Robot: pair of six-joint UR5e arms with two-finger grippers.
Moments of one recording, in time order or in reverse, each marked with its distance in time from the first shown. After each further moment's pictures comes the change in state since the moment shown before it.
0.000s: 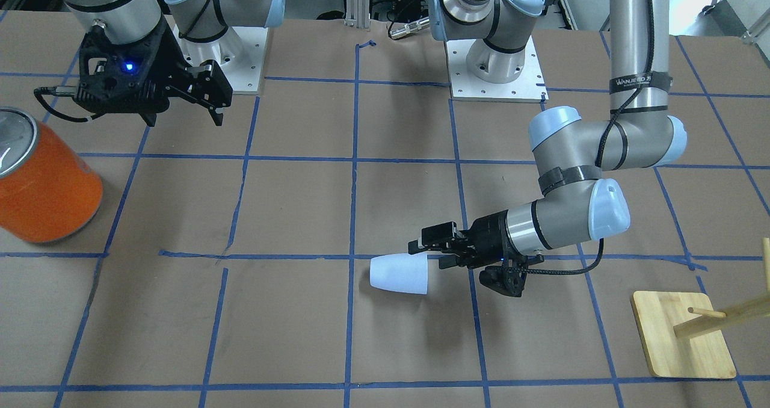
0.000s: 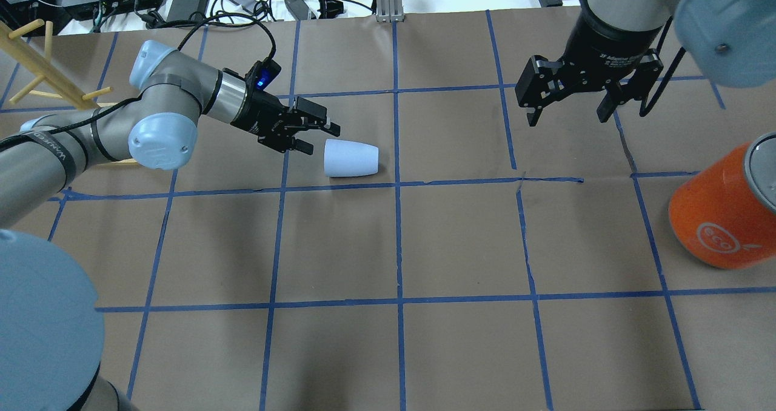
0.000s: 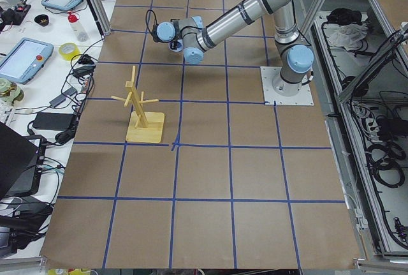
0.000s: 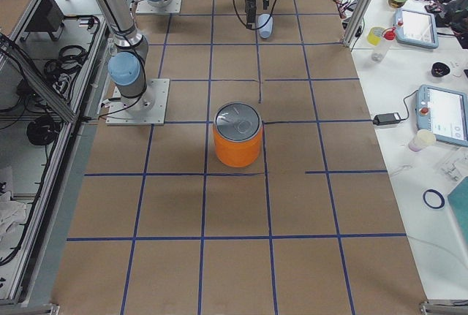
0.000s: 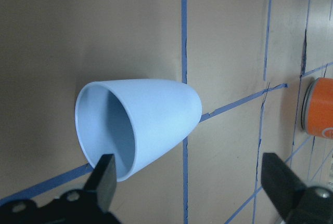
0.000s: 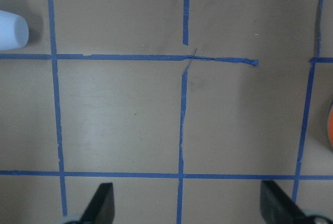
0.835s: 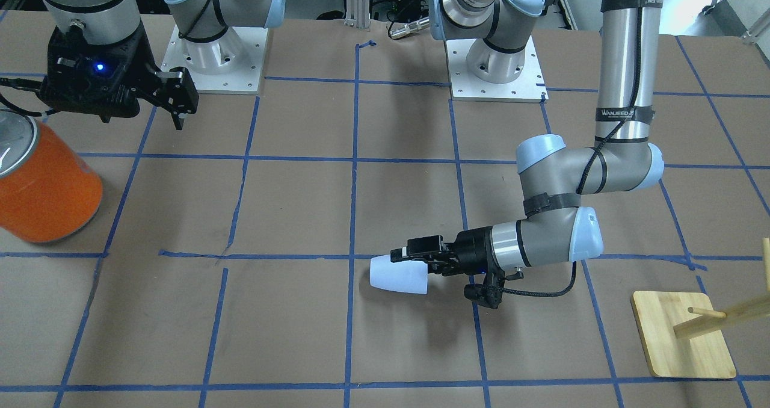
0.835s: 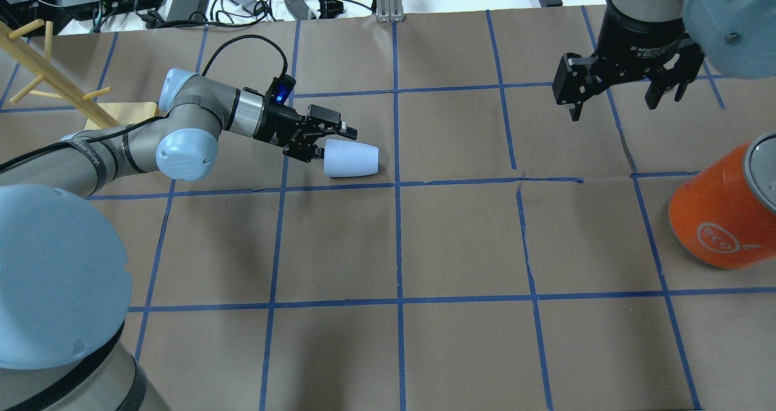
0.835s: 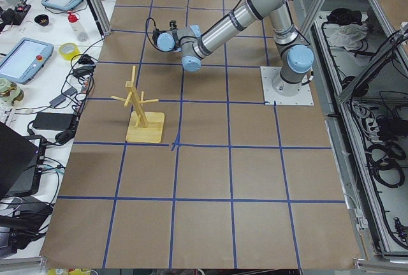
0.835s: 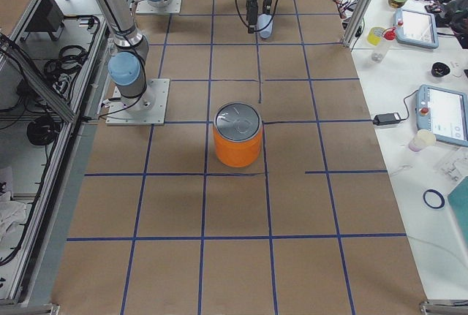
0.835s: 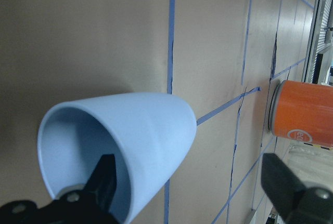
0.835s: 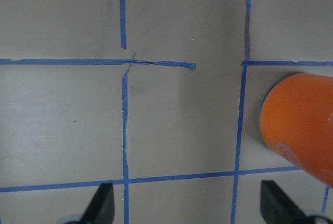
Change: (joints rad) left arm -0.013 -0.097 -0.005 0.027 -0.194 -0.018; right arm -0.006 0.015 -0.004 -0.019 -0.159 -0.001
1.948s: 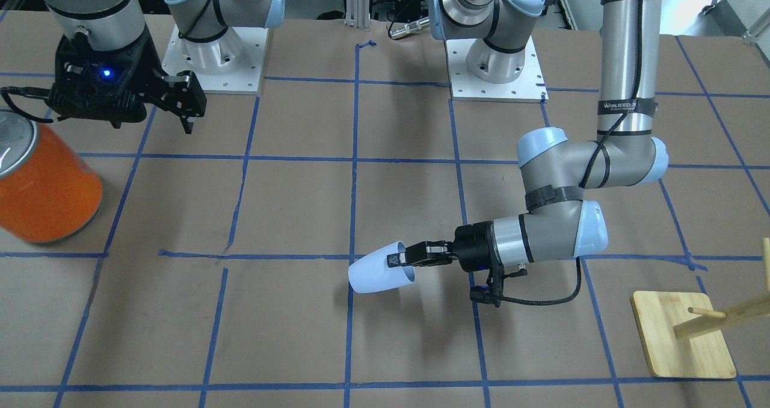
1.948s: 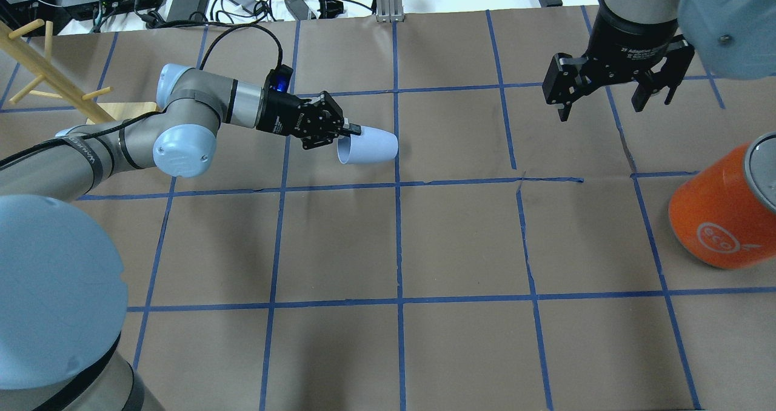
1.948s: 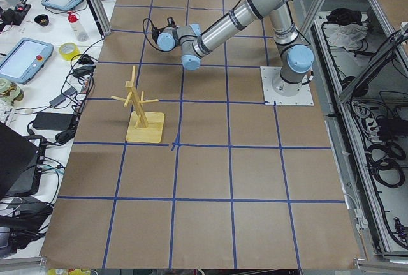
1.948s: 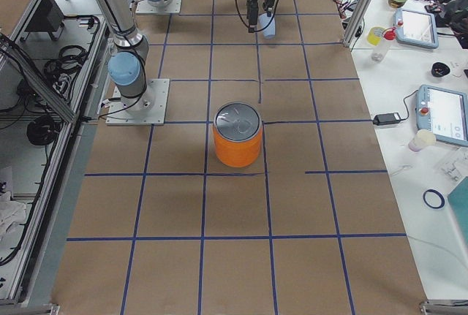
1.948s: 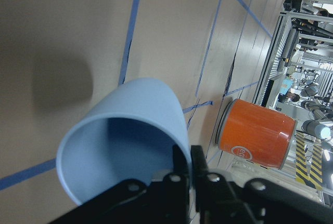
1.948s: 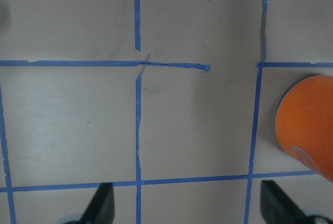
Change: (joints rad) left arm -0.004 0.042 0.009 0.001 -0.086 -0.249; right arm 0.000 0.005 0.004 -0.011 0.032 -0.001
